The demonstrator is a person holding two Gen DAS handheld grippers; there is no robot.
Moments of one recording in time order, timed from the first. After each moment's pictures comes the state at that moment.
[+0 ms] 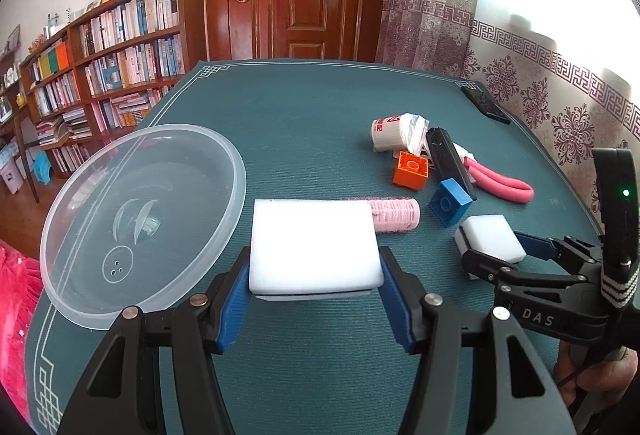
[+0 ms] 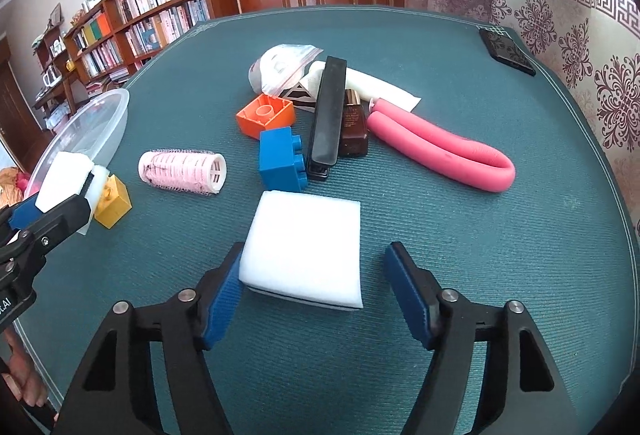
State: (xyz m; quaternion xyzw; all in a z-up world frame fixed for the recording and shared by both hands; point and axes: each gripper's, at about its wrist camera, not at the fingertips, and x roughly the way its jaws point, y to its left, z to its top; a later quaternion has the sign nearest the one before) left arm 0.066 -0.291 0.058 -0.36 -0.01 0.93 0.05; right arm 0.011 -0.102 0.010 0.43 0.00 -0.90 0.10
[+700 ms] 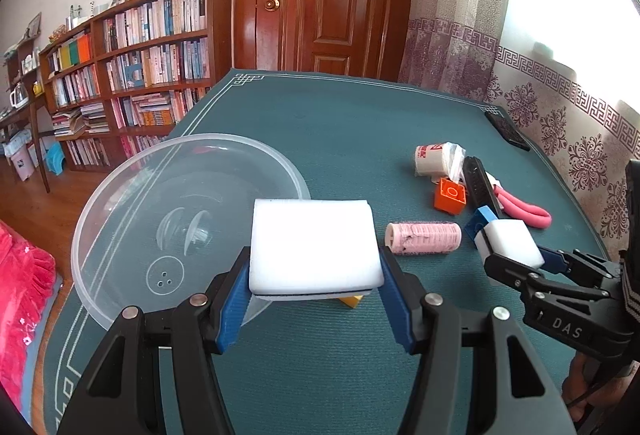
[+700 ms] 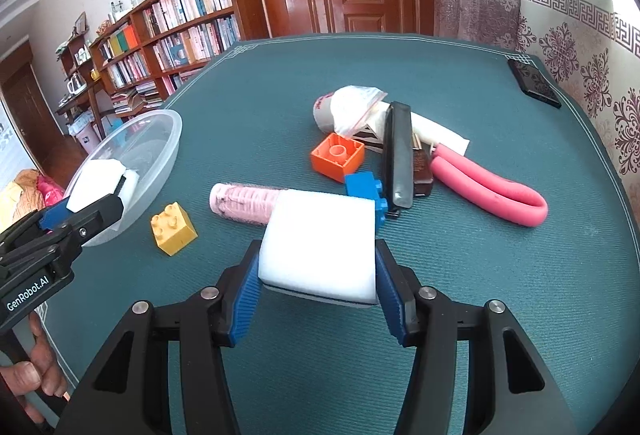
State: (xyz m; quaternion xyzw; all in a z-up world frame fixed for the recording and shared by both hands) left arm 0.065 -0.335 0.068 -0.34 -0.03 0.94 0.02; right arm 0.019 -0.142 0.037 0.39 -0.01 -0.91 0.15
